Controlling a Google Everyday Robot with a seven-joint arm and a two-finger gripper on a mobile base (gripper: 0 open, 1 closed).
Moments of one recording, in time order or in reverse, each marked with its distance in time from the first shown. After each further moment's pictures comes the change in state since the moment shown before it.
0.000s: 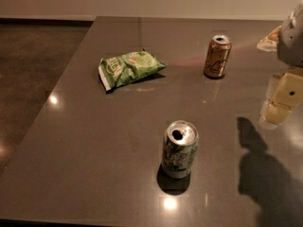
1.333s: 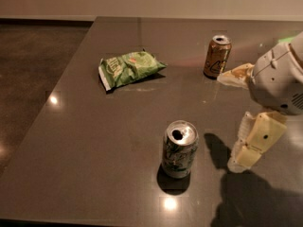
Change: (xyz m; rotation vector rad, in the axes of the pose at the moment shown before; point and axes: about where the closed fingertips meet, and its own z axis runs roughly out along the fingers) arm -0.057 0.082 0.026 -0.169 -0.314 -0.090
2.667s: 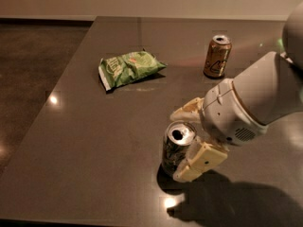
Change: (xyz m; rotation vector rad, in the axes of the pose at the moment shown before) arm -0.045 0.040 0.072 -0.105 -0.125 -0.058
